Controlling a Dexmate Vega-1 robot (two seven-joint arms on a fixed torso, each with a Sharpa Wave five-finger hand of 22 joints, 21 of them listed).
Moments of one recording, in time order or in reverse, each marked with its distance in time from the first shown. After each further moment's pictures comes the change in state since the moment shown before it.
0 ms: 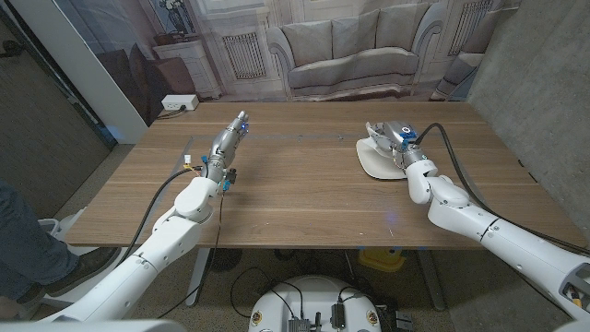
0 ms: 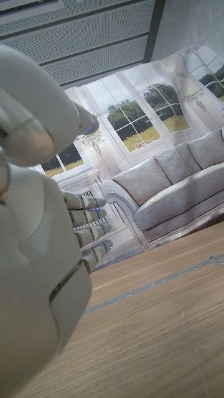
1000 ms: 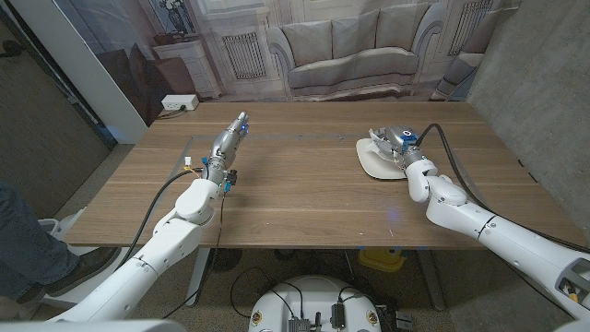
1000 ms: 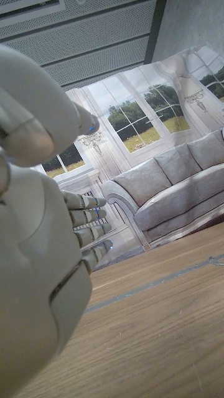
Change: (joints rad) left arm 0.014 -0.002 -0.001 -0.015 0.007 -0.004 0.014; left_hand 0.004 0.004 -0.008 0.000 0.000 0.004 -0.004 0.000 0.000 0.000 0.000 0.000 0.000 0.000 0.000 0.000 0.000 0.000 0.000 0.000 0.000; right arm 0.030 0.003 -0.030 0.025 0.036 -0.051 0.059; right_hand -0.008 -0.008 -0.004 0.004 0.000 0.000 0.000 0.000 0.000 0.000 0.000 0.000 0.000 -0.008 0.000 -0.008 0.000 -0.014 0.004 0.000 -0.002
